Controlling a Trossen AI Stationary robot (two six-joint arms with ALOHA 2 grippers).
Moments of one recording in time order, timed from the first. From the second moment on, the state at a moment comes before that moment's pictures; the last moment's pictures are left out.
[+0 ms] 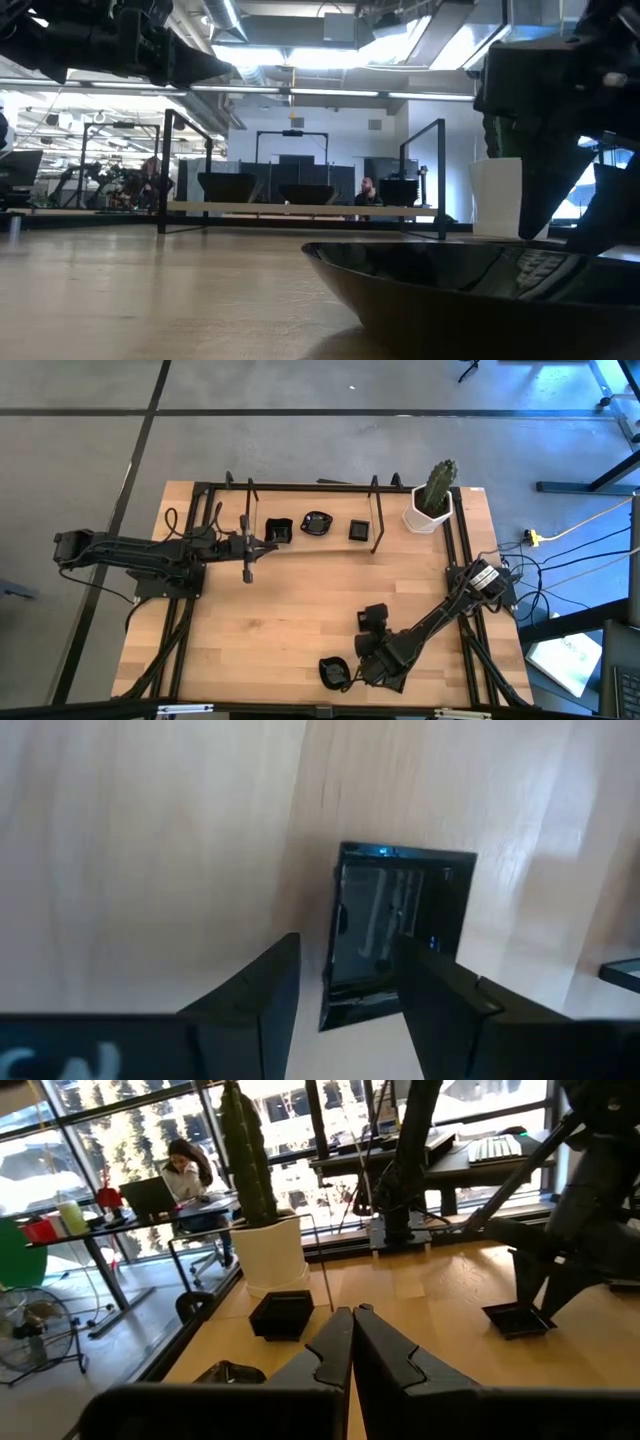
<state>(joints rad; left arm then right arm) 0.13 0.77 0.23 0.52 -0.04 0.20 0.68 1.95 1.31 -0.95 0.53 0.46</state>
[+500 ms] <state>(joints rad) 0.13 0.77 0.23 0.52 -0.06 0.20 0.68 1.95 1.30 -0.95 0.54 0.46</state>
